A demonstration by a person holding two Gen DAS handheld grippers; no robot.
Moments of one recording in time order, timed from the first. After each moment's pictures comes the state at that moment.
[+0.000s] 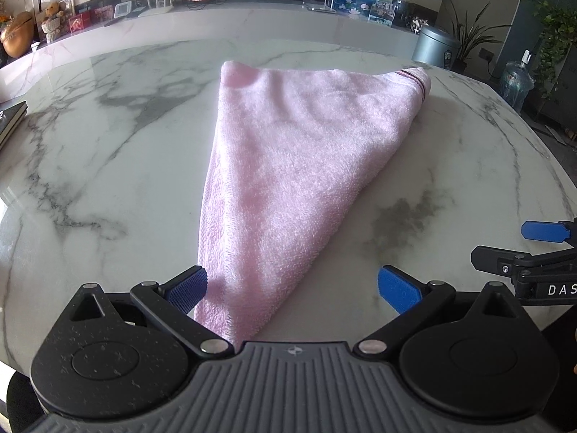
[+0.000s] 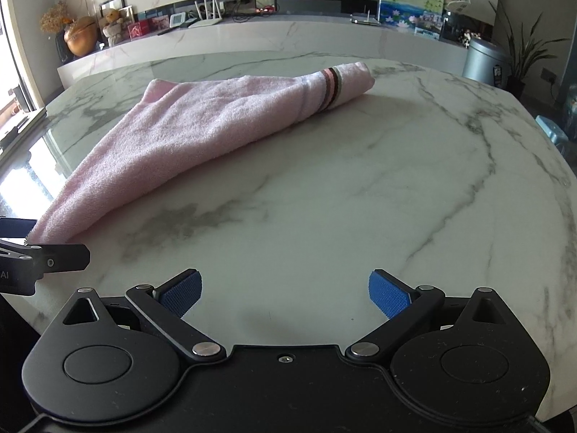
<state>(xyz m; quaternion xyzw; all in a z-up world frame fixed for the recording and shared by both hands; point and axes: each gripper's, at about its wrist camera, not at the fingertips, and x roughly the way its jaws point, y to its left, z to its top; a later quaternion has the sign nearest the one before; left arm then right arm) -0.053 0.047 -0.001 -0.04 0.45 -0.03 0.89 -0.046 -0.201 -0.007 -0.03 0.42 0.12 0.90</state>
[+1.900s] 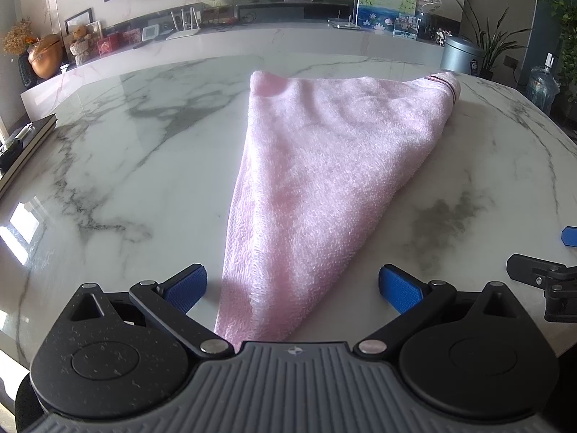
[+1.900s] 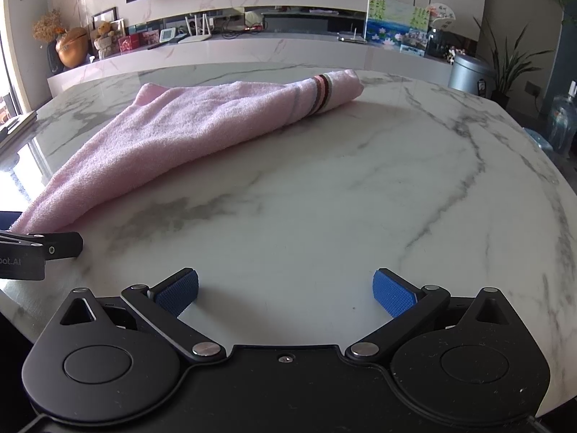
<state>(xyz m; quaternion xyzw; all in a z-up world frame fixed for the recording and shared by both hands) -0.062 0.046 -0.018 0.00 0.40 0.02 0.92 -0.060 -0.193 -0.022 -0.04 0.38 0.09 0.92</state>
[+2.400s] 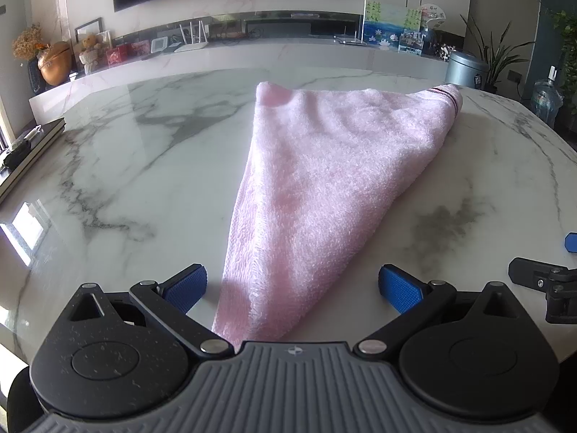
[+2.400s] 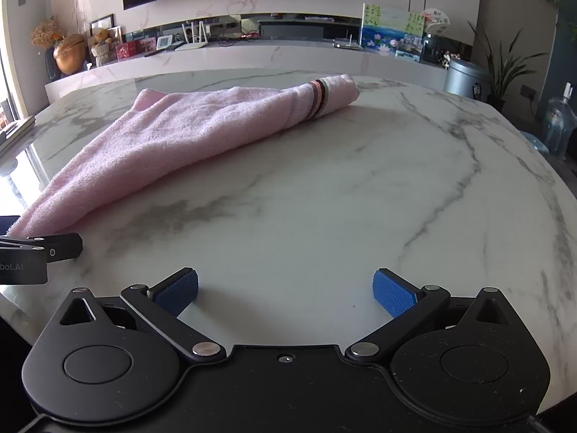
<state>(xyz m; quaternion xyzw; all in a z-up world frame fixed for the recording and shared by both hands) -0.066 0.044 -0.020 -0.01 0.38 0.03 0.92 -0.064 -0.191 -0.024 -0.03 0.37 0.08 0.93</state>
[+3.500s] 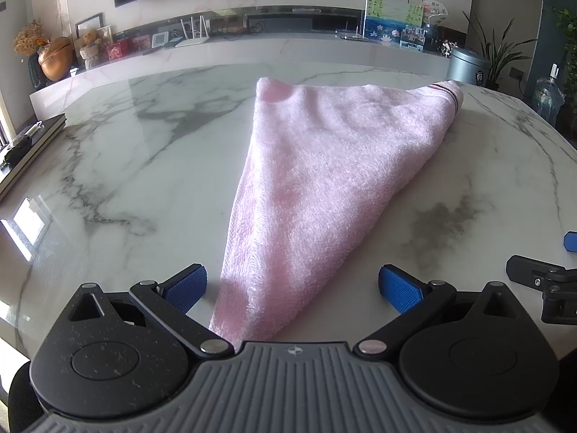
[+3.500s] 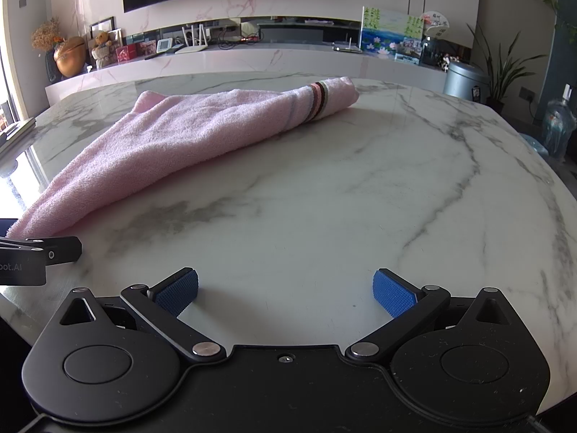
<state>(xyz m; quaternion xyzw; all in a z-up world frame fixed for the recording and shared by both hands) -0.068 0.043 -0.019 -0.01 0.39 0.03 0.92 -0.066 -0.192 -0.027 -0.03 0.36 0.08 0.93</state>
